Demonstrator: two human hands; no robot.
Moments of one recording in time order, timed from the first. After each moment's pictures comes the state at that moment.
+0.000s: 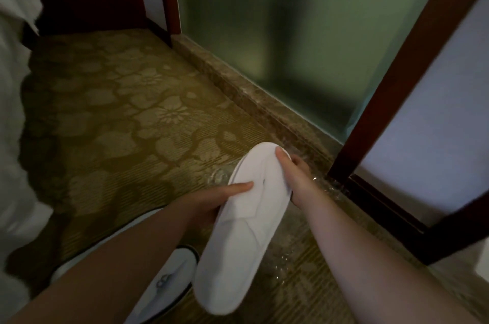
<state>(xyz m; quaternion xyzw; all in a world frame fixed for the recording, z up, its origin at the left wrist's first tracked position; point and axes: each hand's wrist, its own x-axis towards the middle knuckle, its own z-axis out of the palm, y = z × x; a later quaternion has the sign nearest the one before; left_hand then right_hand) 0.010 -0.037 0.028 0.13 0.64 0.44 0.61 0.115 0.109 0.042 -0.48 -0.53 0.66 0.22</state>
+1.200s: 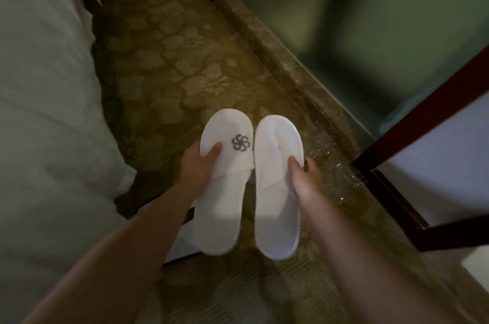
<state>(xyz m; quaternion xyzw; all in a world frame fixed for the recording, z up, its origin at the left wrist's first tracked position) -0.028 -0.126 0.129 0.06 0.82 0.53 0.21 0.101 0.022 0.137 -0.56 -0.59 0.56 0.14</state>
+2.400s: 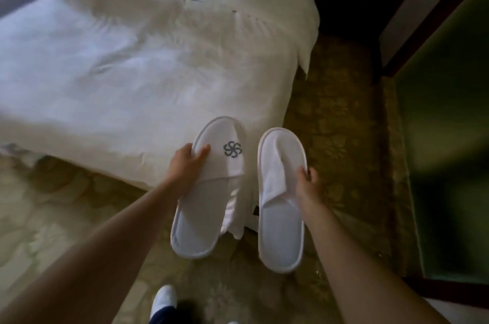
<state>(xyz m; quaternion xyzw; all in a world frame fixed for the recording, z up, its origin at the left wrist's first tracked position) 0.038 -0.480 0.511 -0.24 0.84 0.48 0.03 0.052 -0.245 0.527 -0.34 -0.77 0.52 -0.12</state>
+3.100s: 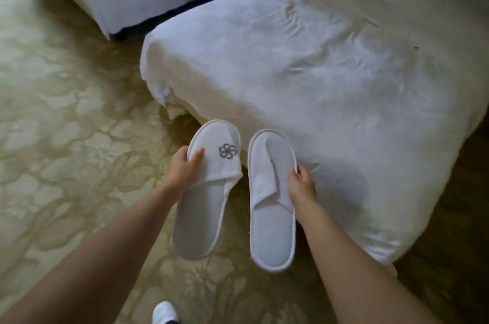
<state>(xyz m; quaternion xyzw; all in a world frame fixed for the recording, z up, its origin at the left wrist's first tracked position) 0.227 -0.883 0.487 -0.44 0.72 0.53 -0.09 0.124 -0.680 0.504 -0.11 -0.83 0.48 -0.24</state>
